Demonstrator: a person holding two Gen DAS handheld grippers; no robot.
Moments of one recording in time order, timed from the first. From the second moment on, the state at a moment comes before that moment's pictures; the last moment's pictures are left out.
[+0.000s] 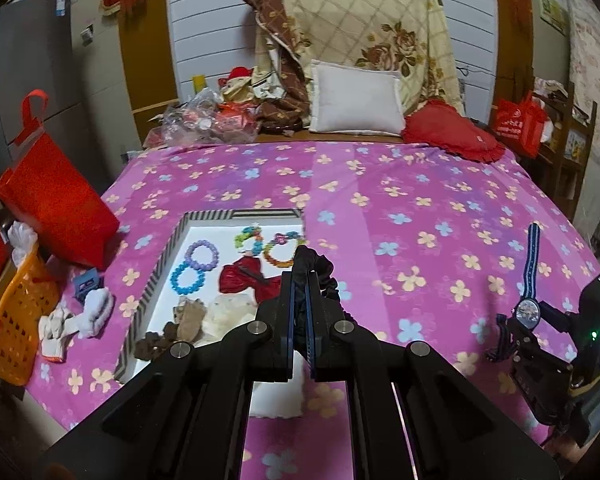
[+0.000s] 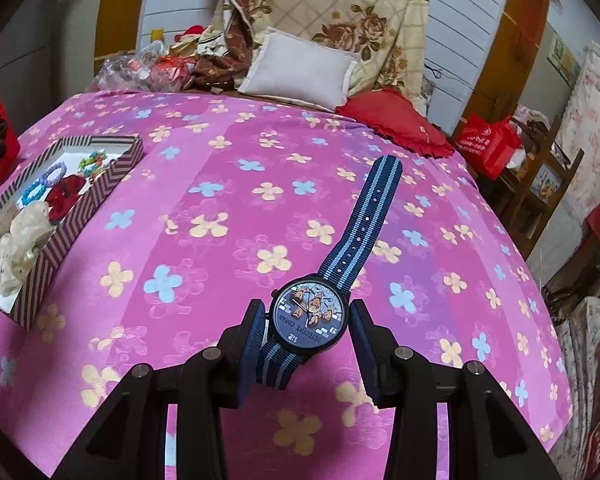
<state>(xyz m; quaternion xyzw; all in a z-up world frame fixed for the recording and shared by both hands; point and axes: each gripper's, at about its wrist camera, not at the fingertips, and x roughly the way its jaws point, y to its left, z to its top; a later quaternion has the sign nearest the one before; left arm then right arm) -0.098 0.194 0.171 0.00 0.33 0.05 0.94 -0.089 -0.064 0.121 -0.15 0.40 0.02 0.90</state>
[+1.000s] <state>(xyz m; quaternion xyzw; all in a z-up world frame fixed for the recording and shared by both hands) -0.006 0.329 0.119 -0.10 0.37 0.10 0.92 -0.041 0.049 0.126 -0.13 0.44 0.17 0.87</state>
